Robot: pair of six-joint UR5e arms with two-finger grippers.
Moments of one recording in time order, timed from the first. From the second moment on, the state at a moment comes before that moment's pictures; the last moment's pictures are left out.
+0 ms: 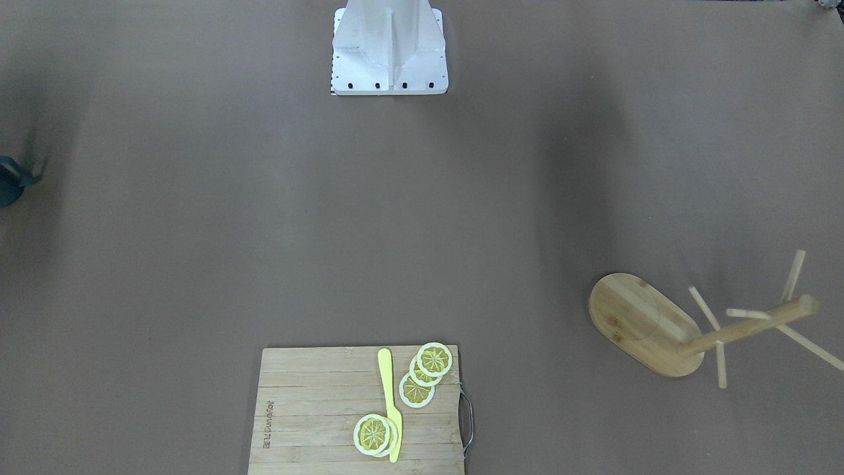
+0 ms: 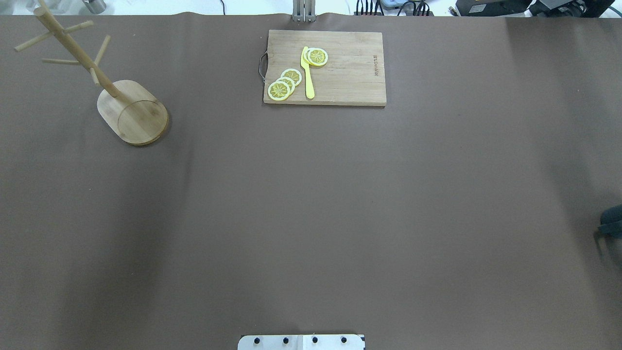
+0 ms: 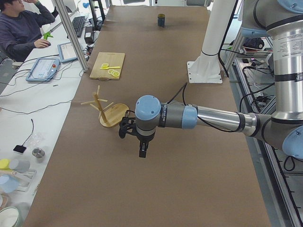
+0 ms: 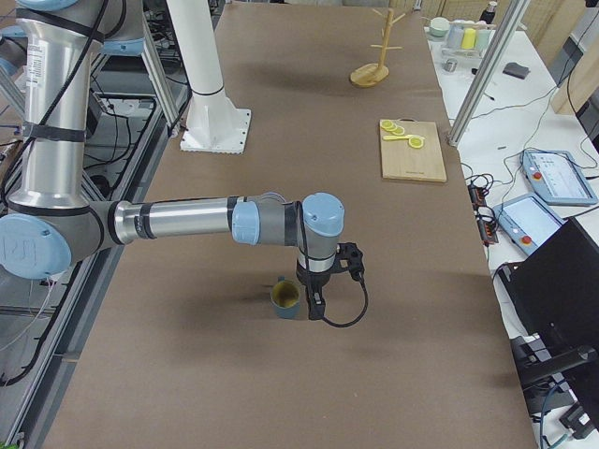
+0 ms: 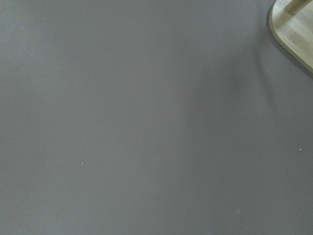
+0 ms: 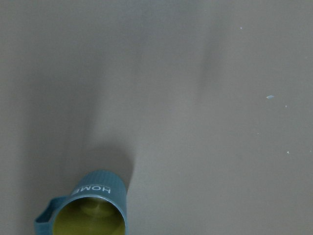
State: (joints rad) left arm -1.63 -1.39 -1.91 -1.50 -2.41 0.06; right arm 1.52 -1.72 1.83 -1.70 2.21 -0.19
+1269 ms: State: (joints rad) left arm -1.63 -1.43 -1.94 -1.64 -2.41 0.05; right arm 1.52 -1.70 1.90 -1.60 2.23 -0.19
